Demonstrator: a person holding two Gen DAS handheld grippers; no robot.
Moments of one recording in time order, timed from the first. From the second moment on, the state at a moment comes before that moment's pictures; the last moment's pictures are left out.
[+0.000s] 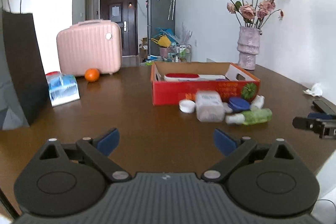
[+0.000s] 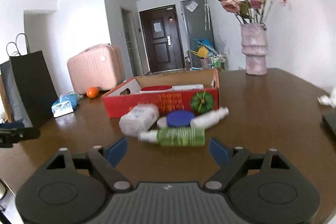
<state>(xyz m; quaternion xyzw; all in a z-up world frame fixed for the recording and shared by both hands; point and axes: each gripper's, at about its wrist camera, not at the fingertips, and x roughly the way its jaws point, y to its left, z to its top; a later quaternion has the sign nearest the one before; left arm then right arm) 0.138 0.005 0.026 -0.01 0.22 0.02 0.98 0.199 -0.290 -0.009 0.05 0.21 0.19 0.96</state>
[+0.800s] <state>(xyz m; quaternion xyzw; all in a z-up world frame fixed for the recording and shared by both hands) 0.204 -0.017 0.004 0.00 0.26 0.01 0.97 0.203 -0.313 -0.027 0.06 0.24 0.14 0.96</state>
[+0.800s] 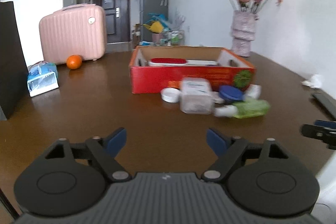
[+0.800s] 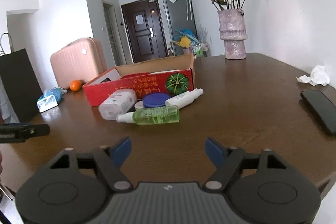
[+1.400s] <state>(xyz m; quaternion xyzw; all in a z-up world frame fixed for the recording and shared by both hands) 0.403 0.003 -0.039 0.03 0.33 -0.09 0.94 0.409 -0.286 -0.042 0.09 0.33 0.10 0.93</state>
